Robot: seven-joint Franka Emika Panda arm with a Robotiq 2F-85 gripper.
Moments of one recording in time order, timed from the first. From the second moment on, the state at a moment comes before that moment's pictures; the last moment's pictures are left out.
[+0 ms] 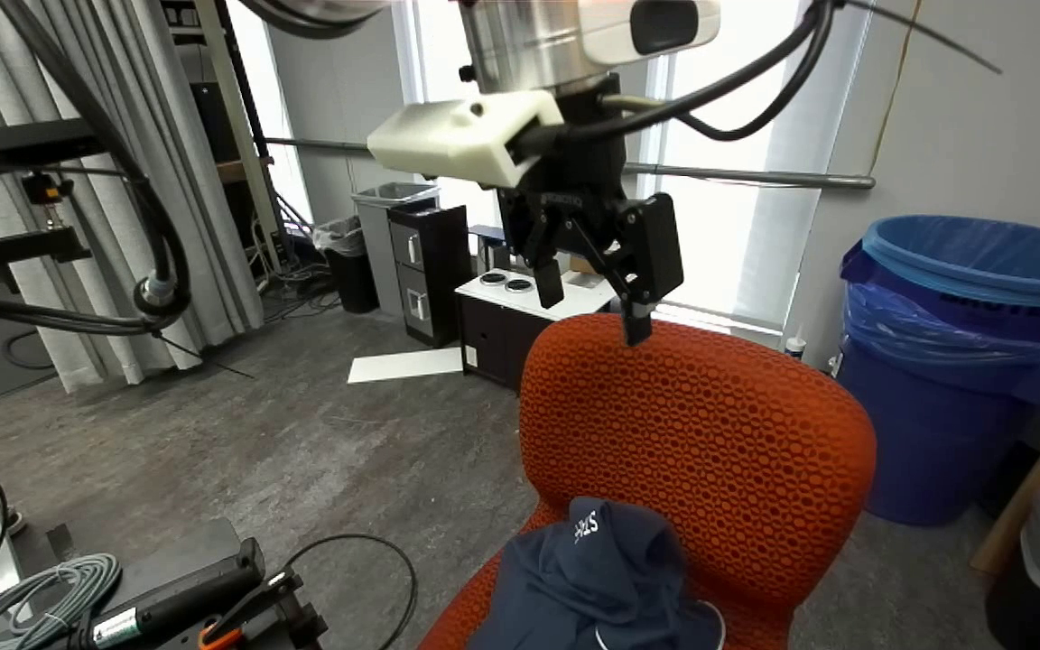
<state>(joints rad) -0.13 -0.41 -0.16 -2.39 -0.12 2.19 -0.11</state>
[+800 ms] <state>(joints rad) -0.09 -0.02 -0.06 -2.31 -0.13 2.48 -0.02</state>
